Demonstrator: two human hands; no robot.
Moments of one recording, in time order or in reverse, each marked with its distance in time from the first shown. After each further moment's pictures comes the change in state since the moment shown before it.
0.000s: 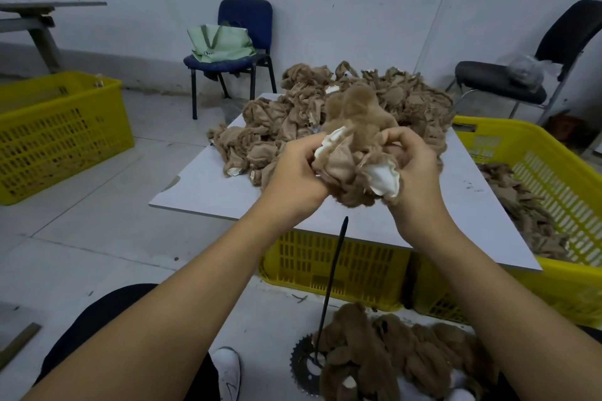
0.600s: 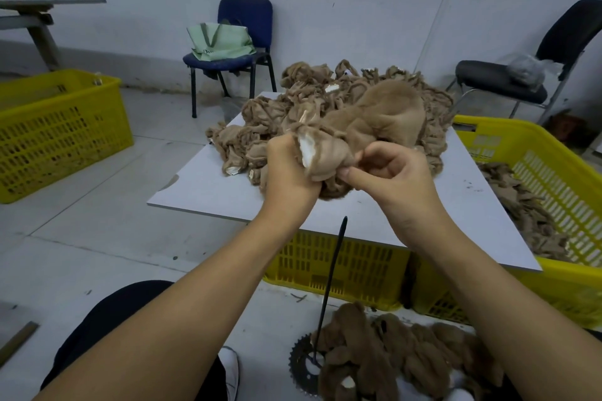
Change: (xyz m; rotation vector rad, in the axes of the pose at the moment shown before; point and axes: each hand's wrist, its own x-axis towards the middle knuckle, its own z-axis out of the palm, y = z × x) left_hand 0.005 -0.006 0.012 0.065 0.403 -0.096; right_hand -0.003 0.011 -0.004 -0.115 -0.165 -0.098
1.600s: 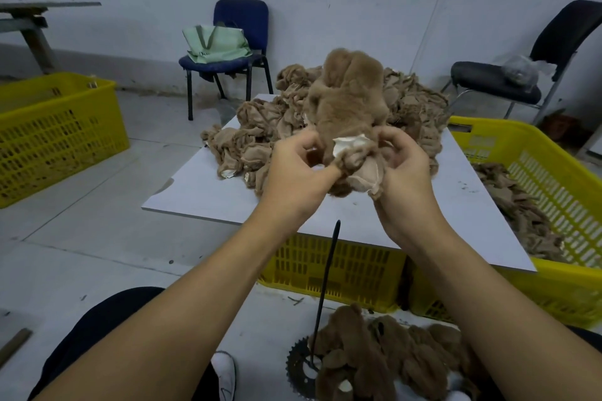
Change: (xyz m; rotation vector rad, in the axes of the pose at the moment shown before) left_hand 0.002 -0.002 0.003 -0.113 -0.192 -0.011; right_hand 0.012 0.001 0.001 0.312 0.210 0.145
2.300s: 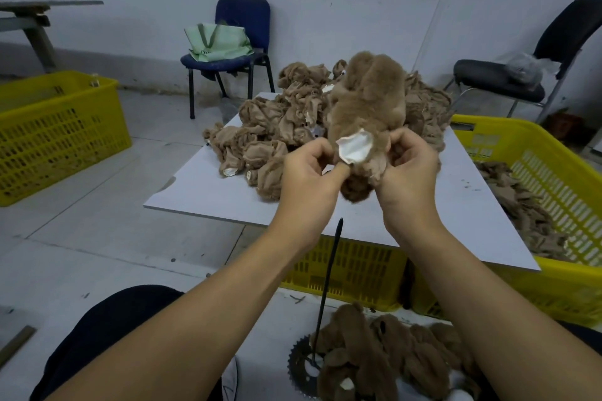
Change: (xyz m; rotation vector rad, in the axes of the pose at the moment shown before) left_hand -0.013 -0.006 0.015 -0.075 0.060 -0.048; right_hand 0.003 0.012 -0.001 -0.263 0.131 -0.220
